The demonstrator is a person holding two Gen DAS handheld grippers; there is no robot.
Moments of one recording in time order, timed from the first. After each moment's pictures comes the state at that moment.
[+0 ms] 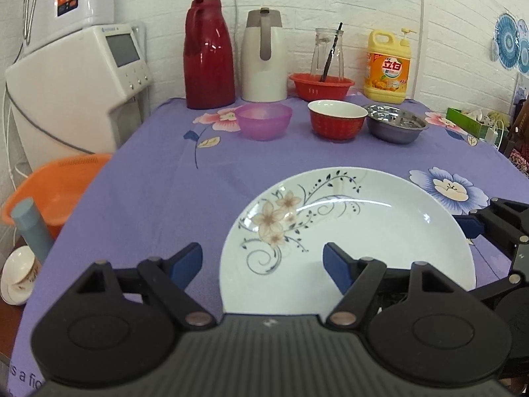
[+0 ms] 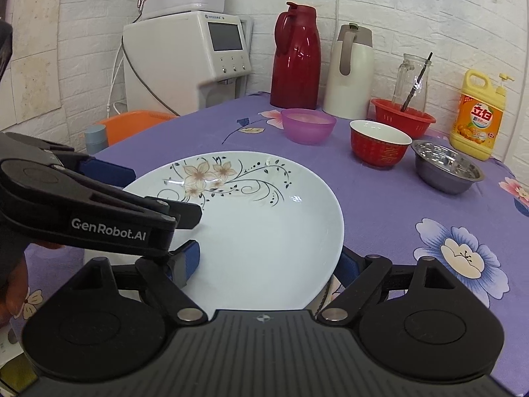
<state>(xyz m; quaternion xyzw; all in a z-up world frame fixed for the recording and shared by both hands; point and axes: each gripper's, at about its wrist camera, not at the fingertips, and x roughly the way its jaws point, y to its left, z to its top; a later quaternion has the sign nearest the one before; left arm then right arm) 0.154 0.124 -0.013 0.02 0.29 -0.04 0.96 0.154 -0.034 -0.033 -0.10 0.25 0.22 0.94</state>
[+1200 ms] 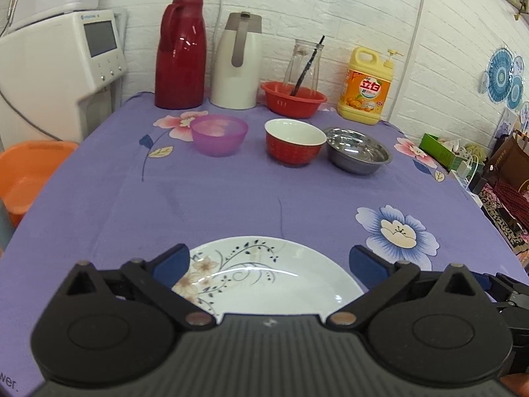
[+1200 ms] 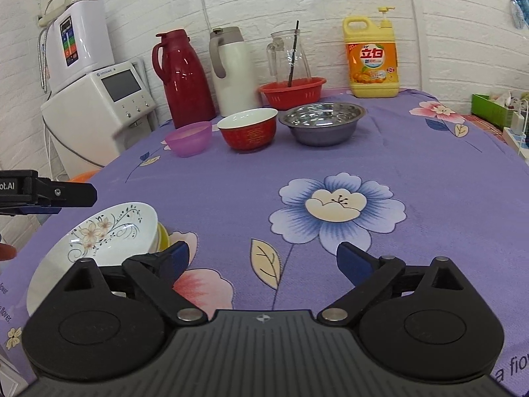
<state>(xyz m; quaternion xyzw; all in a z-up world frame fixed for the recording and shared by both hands) 0.177 0.075 0.025 -0.06 0.31 -0.08 0.95 0.158 -0.176 -0.036 0.07 0.26 0.12 0.95</state>
